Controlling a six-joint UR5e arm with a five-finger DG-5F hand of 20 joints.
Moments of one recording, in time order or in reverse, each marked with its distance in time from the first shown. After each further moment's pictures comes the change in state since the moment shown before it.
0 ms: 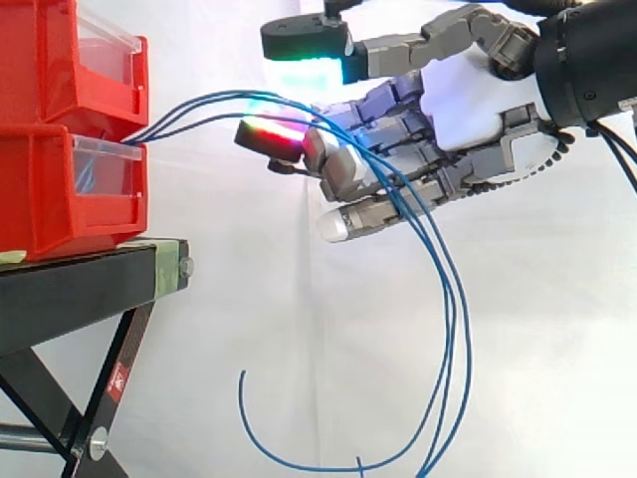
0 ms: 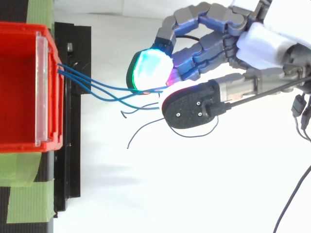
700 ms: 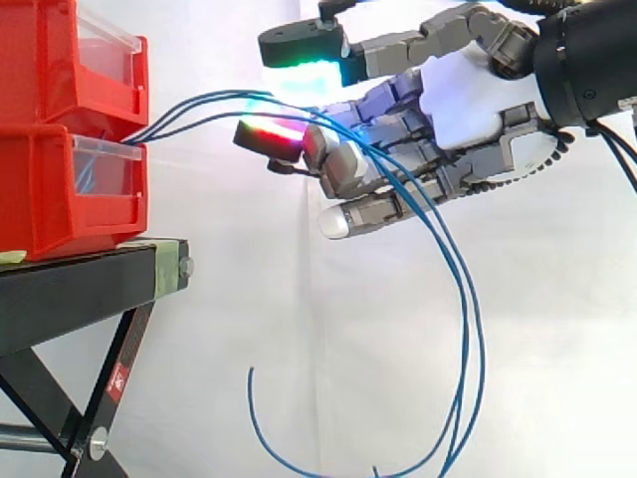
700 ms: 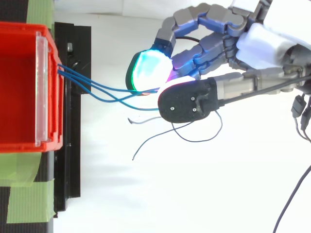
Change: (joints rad) arm 0.002 0.000 0.000 0.002 0.001 0.003
